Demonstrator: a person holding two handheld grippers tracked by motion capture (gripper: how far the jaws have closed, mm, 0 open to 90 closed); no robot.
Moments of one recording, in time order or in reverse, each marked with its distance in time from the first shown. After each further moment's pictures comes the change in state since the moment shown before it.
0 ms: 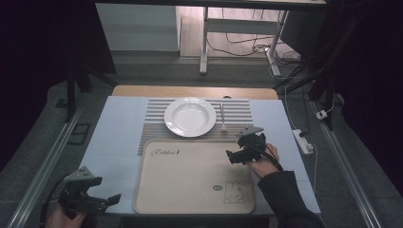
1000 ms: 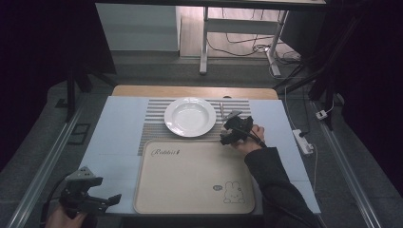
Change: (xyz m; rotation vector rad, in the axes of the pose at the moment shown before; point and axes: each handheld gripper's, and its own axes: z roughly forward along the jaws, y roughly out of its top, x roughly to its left) left arm 0.000 0.001 0.002 0.013 -0.005 0.000; right arm -0.018 0.046 0.072 0.081 -0.127 -0.123
